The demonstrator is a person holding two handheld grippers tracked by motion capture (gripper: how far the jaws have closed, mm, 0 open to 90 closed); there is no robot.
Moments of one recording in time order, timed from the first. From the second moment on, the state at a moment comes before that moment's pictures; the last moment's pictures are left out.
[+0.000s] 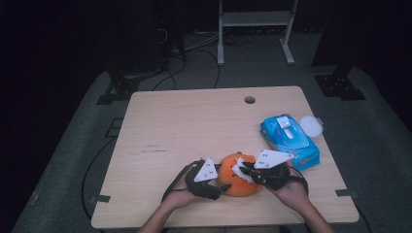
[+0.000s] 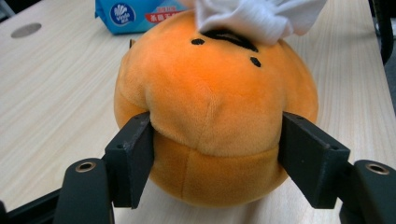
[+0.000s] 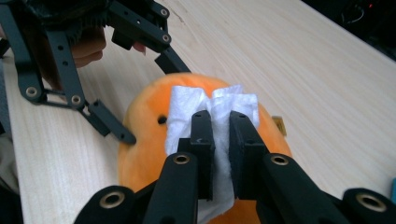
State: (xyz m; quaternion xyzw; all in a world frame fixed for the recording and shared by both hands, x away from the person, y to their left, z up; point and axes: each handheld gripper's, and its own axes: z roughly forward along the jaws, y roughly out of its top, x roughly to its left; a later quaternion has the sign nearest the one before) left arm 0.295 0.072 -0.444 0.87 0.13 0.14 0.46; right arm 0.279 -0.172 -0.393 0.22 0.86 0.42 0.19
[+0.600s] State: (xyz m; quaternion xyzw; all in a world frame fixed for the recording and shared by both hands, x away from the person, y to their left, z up) left arm 0.306 0.084 -0.445 0.86 0.16 0.11 0.47; right arm 0.278 -0.182 -0.404 0.22 0.87 0.41 0.18
